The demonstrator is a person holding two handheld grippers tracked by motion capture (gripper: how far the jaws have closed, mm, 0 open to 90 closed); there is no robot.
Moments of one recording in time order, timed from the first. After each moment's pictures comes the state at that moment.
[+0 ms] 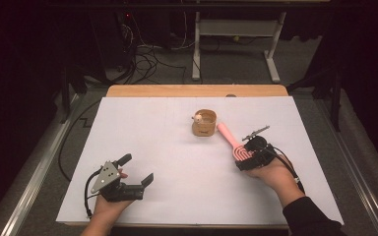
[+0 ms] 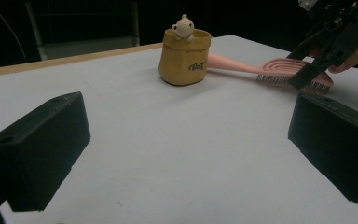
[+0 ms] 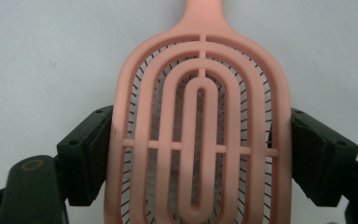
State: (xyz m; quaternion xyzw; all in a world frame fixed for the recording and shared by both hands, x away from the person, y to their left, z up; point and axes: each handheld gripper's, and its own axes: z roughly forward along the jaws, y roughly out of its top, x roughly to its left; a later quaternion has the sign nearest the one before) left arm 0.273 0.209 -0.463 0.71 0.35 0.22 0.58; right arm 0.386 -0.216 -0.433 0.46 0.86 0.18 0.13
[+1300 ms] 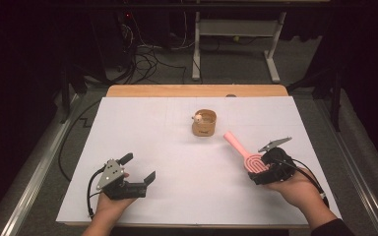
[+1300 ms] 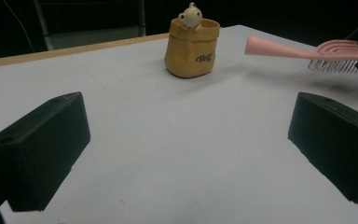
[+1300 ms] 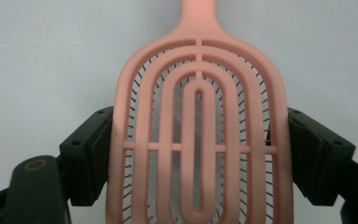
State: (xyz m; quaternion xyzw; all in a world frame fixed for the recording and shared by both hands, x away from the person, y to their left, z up) left arm 0.281 0.200 -0.460 0.72 0.36 0.21 0.56; right arm 0.332 -0.246 -0.408 0.44 0.87 0.20 0.13
